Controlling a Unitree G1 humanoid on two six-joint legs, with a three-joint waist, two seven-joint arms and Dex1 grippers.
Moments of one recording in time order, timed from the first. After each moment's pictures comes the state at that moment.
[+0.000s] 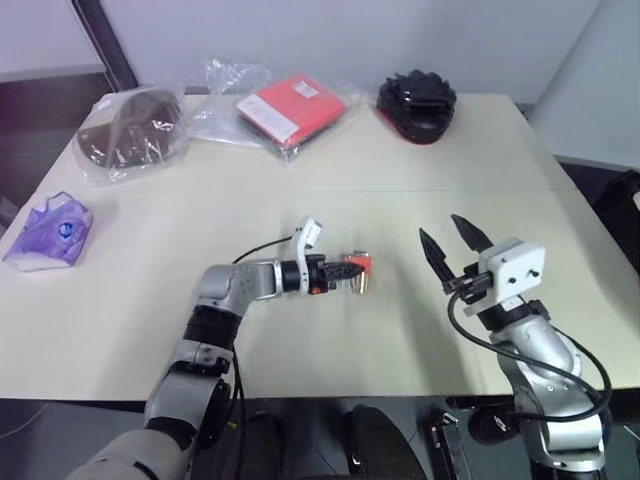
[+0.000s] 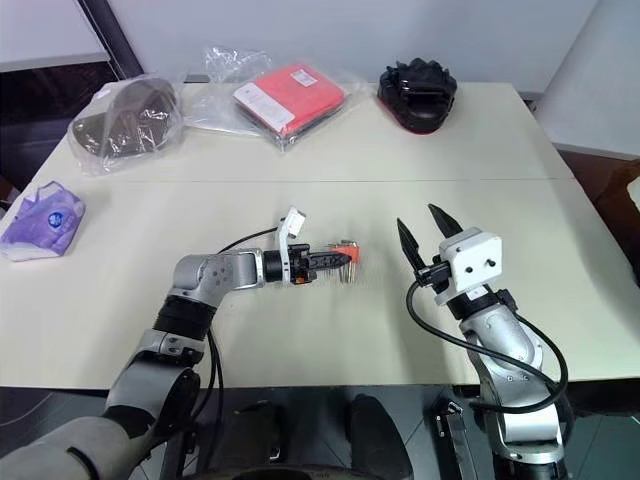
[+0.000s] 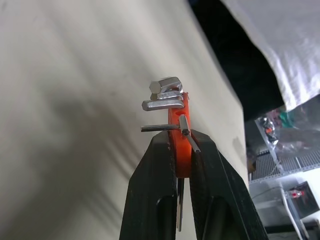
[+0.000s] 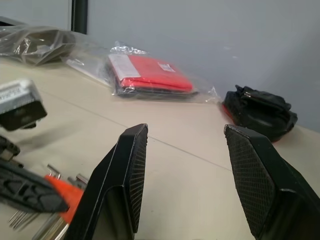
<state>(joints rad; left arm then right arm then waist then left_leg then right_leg) -0.67 0.13 -0.05 0.37 -0.61 0.98 -0.73 0.08 -0.35 -0.12 -0.59 0.17 0.17 0.32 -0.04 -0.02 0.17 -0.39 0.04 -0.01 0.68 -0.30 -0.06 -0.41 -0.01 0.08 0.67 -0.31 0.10</state>
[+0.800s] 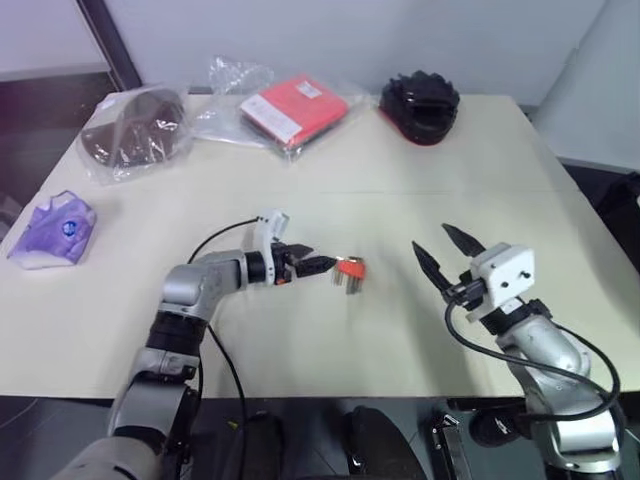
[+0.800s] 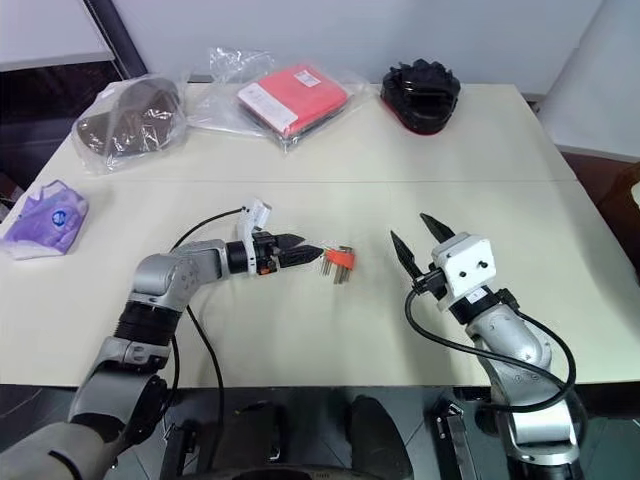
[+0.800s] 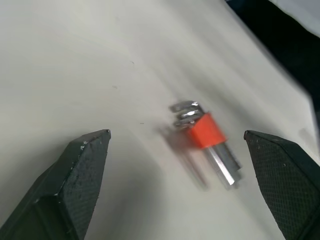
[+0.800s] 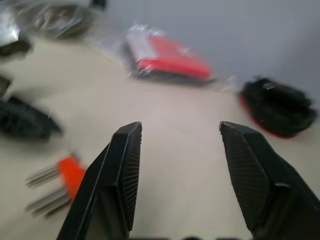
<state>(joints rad) -0.61 0.37 -0.10 0.20 -0.46 0.74 -0.85 0.11 -0.52 -0.14 -0.58 0.21 0.24 0.48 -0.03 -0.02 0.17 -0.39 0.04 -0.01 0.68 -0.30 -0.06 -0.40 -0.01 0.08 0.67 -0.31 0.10</state>
